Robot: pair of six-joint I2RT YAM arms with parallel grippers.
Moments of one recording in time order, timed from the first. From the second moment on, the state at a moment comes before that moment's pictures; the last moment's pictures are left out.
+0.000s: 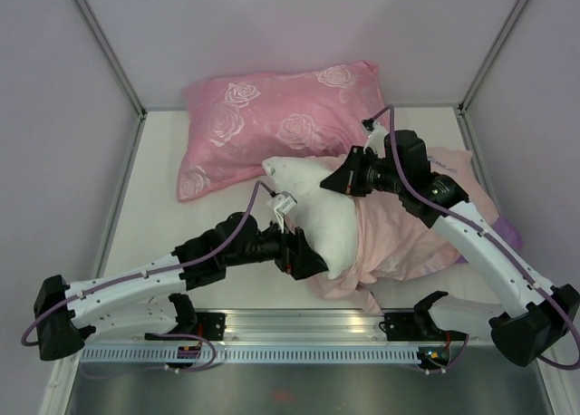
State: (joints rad) left arm -1.10 0.96 0.70 0.01 0.19 -0.71; right arm 0.52 1.18 1.19 -0.48 -0.40 0.67
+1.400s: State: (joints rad) left arm -1.10 1.03 0.92 -0.42 -0.21 -0.81; right arm 0.64 0.67 0.92 -0.77 -0.34 0.63
